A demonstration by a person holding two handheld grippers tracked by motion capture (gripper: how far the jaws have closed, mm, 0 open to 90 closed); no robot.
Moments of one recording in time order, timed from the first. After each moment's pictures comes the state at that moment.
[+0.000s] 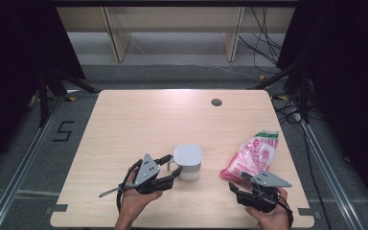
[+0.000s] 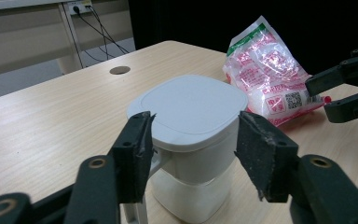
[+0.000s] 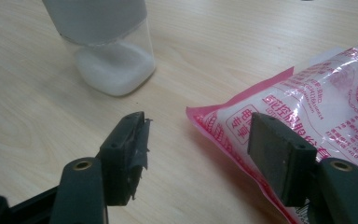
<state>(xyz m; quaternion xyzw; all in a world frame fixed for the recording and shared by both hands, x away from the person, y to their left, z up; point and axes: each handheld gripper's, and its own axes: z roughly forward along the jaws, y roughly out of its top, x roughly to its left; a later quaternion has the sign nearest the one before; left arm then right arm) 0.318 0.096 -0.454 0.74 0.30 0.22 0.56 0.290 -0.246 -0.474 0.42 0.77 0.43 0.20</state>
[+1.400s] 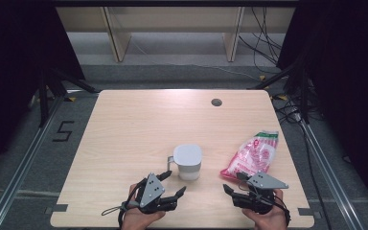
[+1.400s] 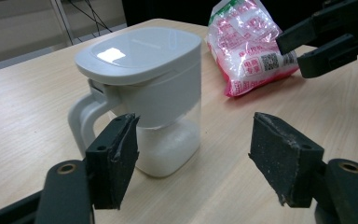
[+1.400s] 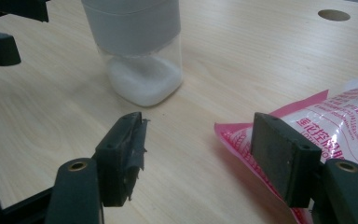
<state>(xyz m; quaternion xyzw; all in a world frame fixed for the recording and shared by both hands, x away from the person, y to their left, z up) 0.282 0.086 -0.482 0.76 0.28 0.23 0.54 0.286 -0.238 -0.471 0.38 0.78 0.45 0.19</state>
